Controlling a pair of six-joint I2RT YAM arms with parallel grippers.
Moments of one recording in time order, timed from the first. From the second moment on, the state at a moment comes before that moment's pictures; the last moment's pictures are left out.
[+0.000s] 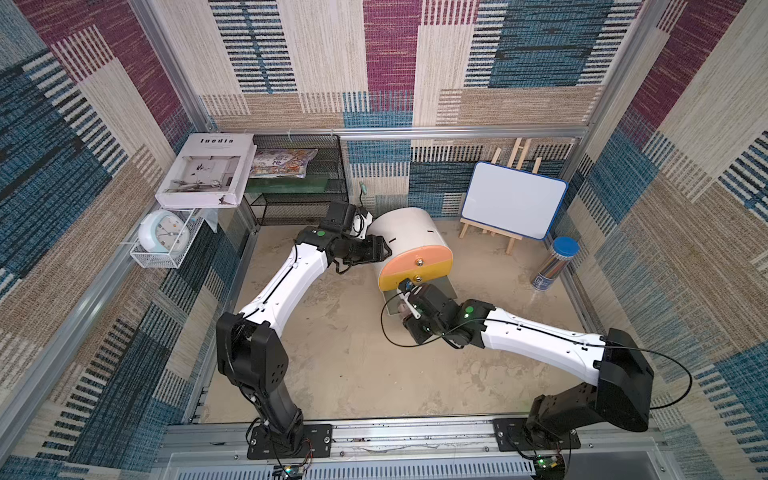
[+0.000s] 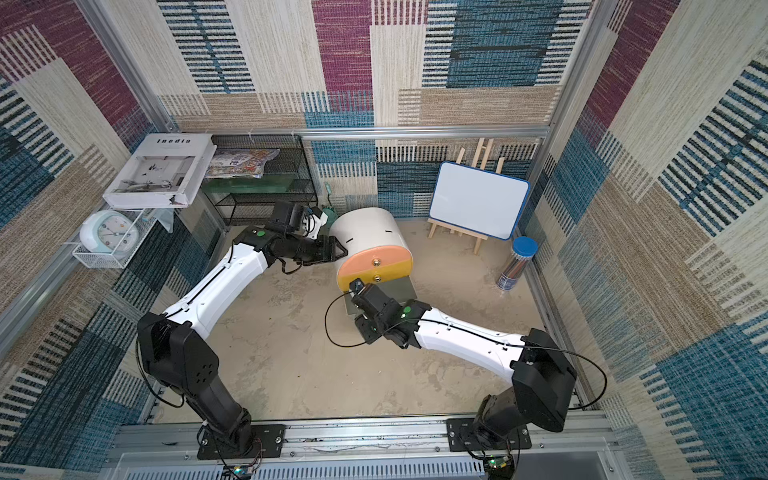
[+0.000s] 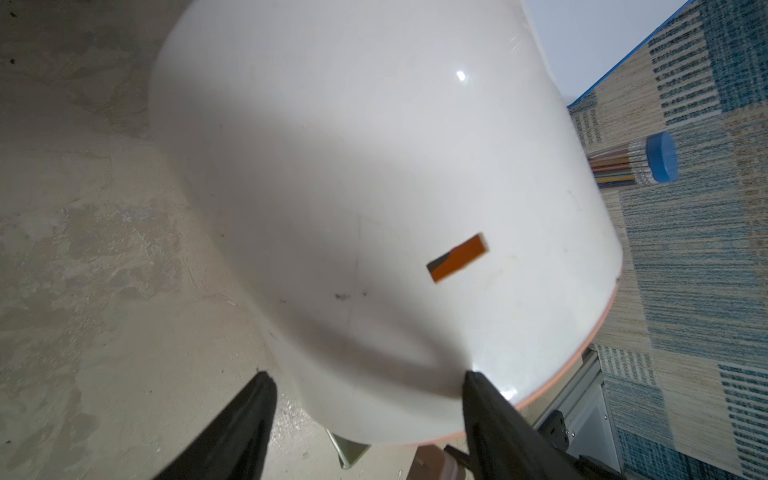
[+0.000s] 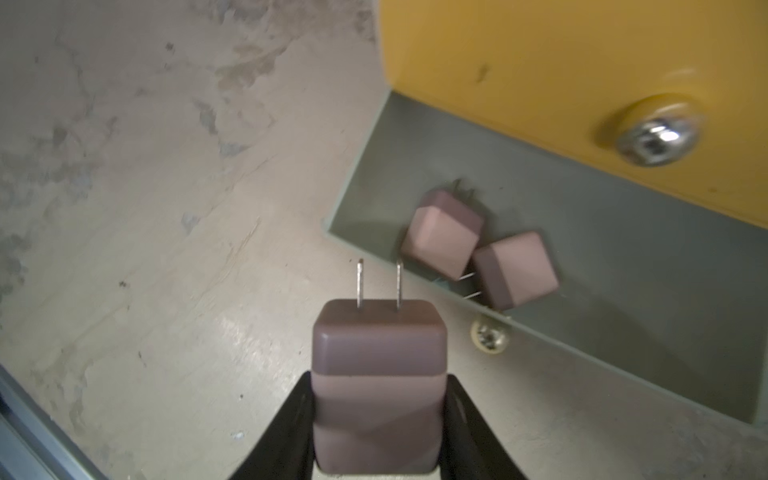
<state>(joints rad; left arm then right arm) -0.35 1.73 1.66 -0.79 0.42 -0.37 0.95 1.48 1.10 -0.52 0.19 0.27</state>
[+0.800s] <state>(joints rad) -0.35 1.73 1.66 -0.79 0.42 -0.37 0.88 1.73 1.24 -0.39 0.08 0.32</state>
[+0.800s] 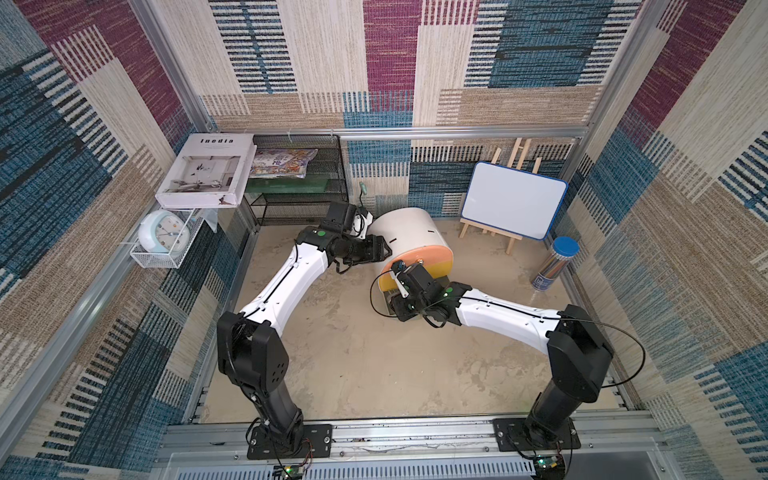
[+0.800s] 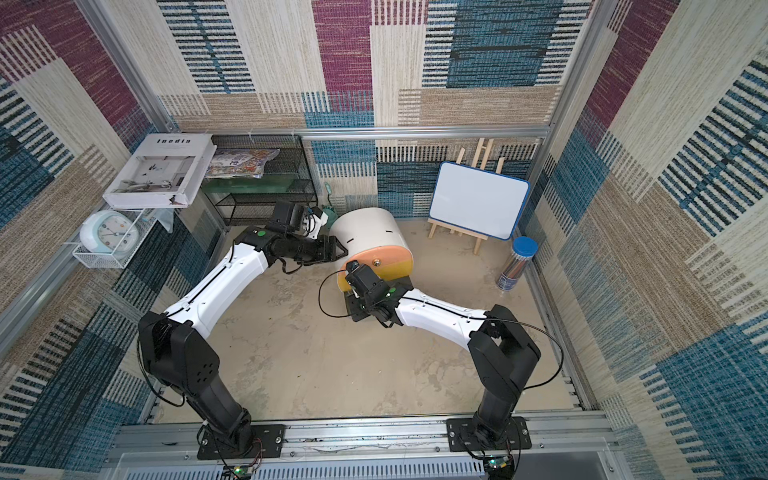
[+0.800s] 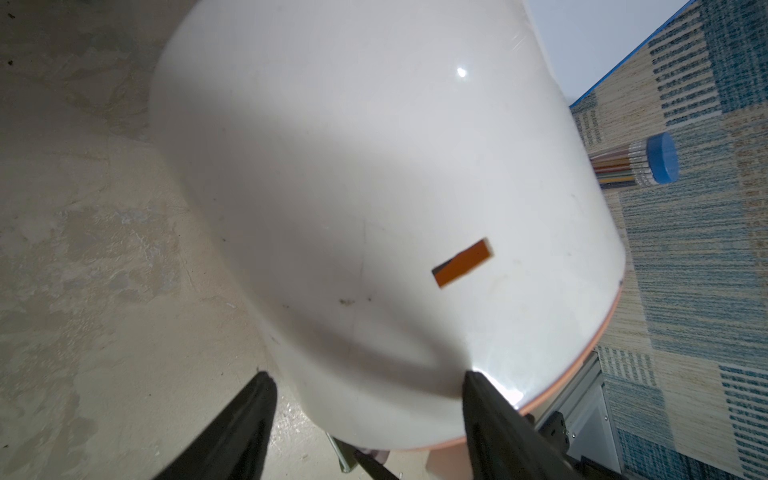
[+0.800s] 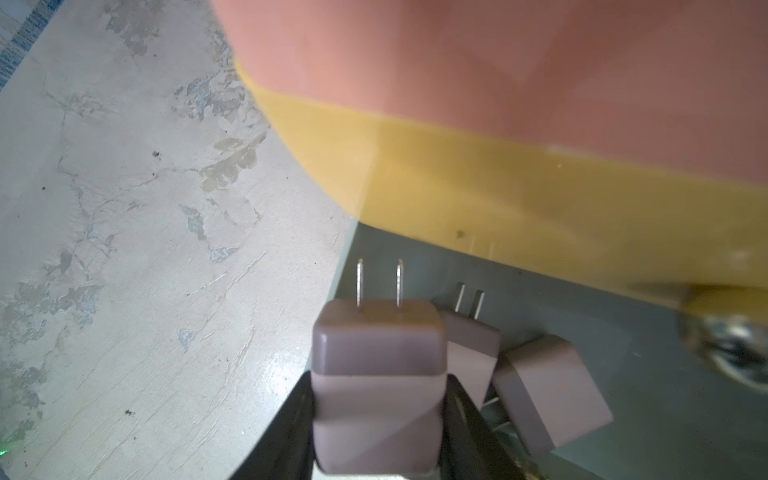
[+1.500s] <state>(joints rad) -0.35 1.74 1.71 -0.81 0.34 -0.34 0.87 1.37 0.94 -0.27 0.05 0.28</state>
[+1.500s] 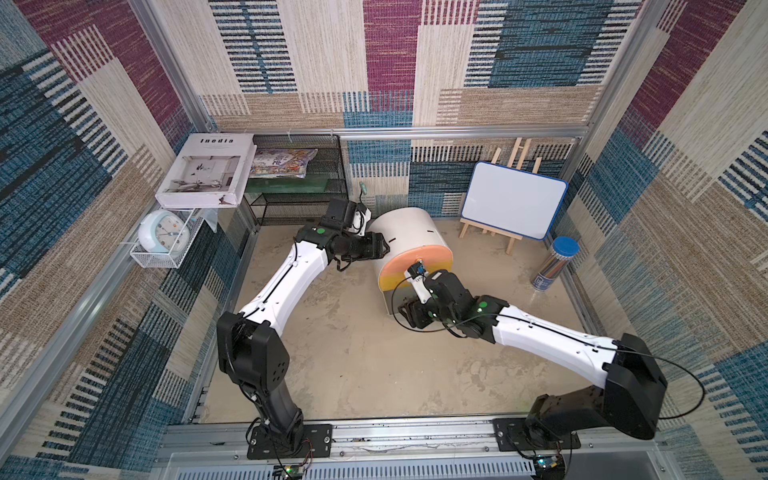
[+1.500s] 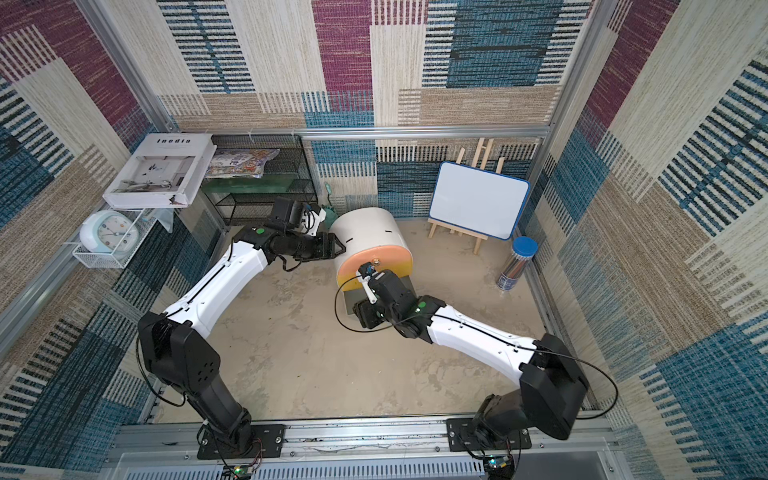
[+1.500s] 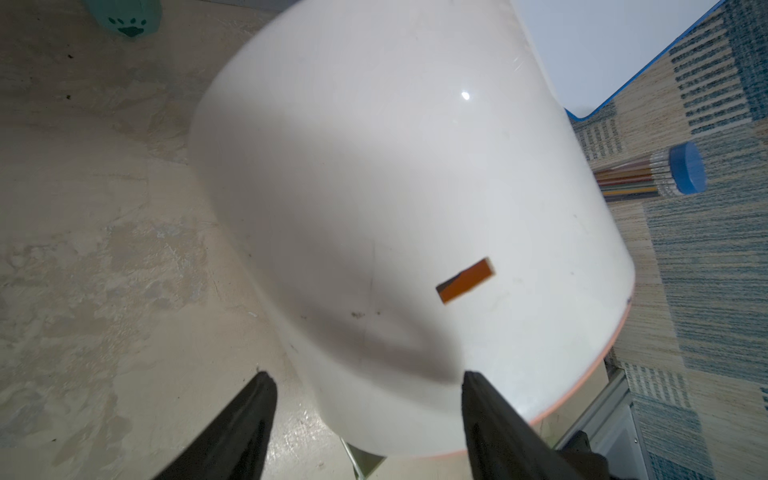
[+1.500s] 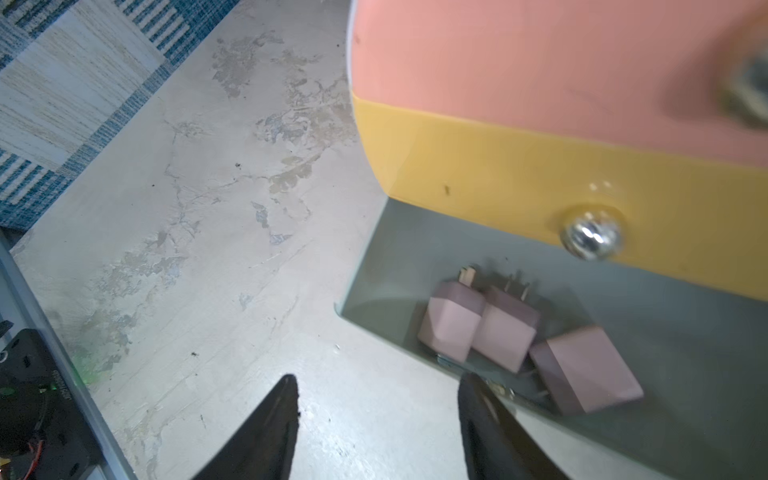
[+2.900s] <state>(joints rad) -0.37 2.00 2.08 -0.91 0.33 -0.34 0.87 1.47 0.48 0.44 0.34 0.38</state>
